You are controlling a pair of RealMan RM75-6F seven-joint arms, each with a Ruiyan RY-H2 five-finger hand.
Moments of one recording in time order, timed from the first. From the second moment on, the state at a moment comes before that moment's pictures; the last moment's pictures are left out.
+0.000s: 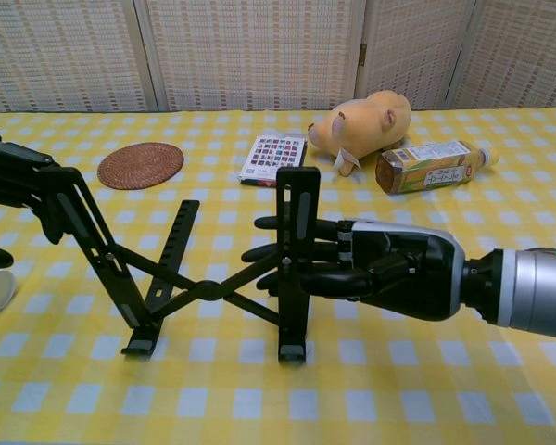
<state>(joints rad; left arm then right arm) -0.65 -1.12 0.21 -1.54 1.81 1.20 -1.07 0.85 -1.59 -0.21 -1.33 -1.76 1.06 1.76</state>
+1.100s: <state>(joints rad) -0.66 -1.13 0.19 -1.53 1.78 1.18 -1.02 0.82 -1.58 -0.24 -1.34 -1.75 1.11 1.80</state>
